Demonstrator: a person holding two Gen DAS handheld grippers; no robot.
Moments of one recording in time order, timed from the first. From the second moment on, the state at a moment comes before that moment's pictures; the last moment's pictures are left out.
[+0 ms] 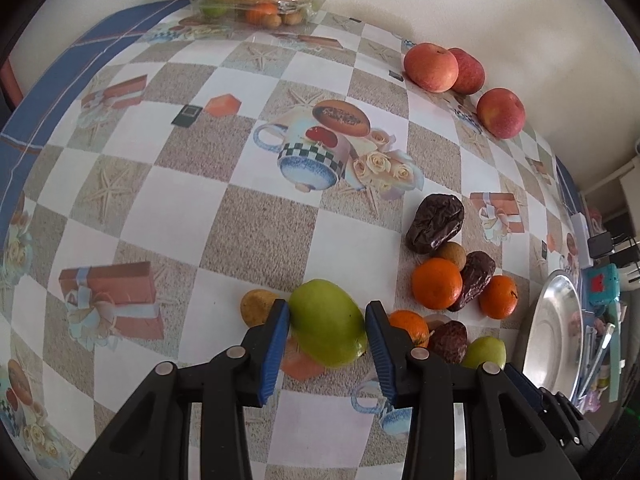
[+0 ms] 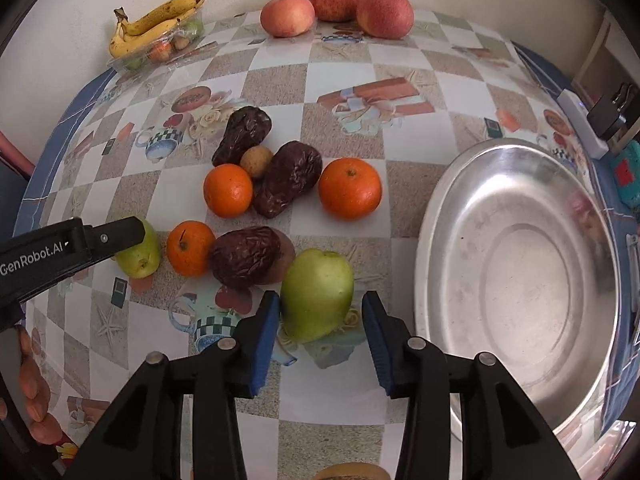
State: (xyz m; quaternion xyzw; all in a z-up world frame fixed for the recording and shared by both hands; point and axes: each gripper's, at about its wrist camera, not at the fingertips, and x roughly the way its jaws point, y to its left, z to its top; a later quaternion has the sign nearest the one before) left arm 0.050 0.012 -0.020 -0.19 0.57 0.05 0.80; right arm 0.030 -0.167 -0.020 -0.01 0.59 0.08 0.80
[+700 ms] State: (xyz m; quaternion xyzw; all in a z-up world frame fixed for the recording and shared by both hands) left arm 0.060 0.025 -0.026 -0.25 0.57 0.04 0.78; right arm 0.045 -0.157 -0.033 -0.02 0.61 0.06 0.79
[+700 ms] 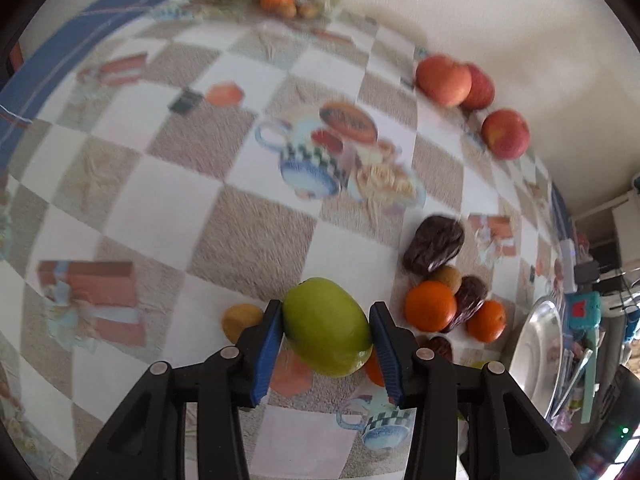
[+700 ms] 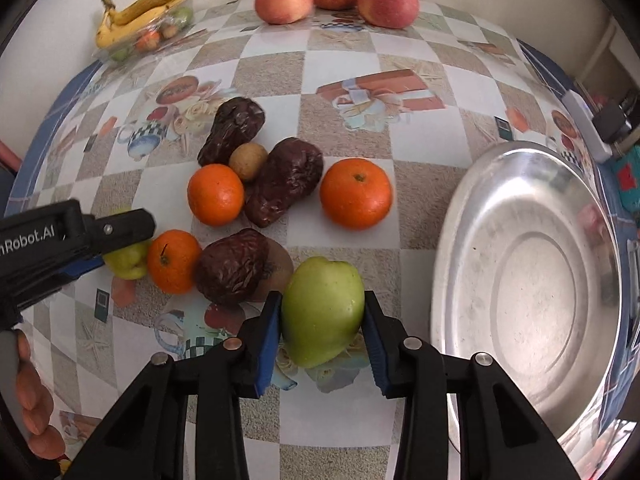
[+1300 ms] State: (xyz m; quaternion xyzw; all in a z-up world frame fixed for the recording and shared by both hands) left arm 0.045 -0.044 0.018 -0.18 0.53 -0.05 0.83; right arm 0.045 -0.228 0.009 0.07 0.56 -0.03 0.83
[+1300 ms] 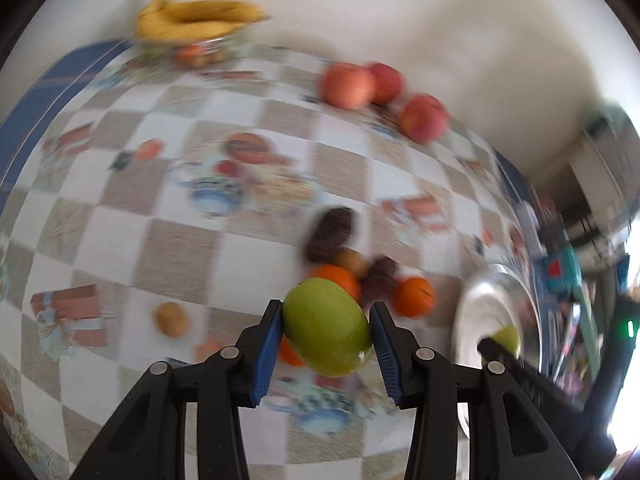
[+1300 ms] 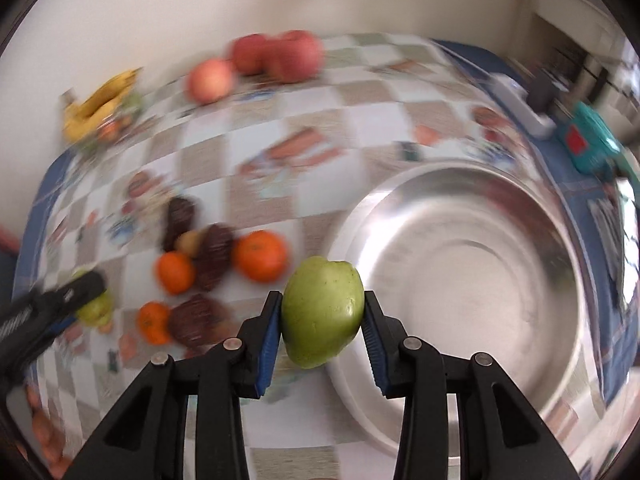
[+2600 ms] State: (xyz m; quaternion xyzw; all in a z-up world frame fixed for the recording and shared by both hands) left arm 0.050 -0.090 0.005 -0.09 0.56 0.01 0.83; right arm 0.028 -0.327 0.002 0.16 0.57 -0.14 0.80
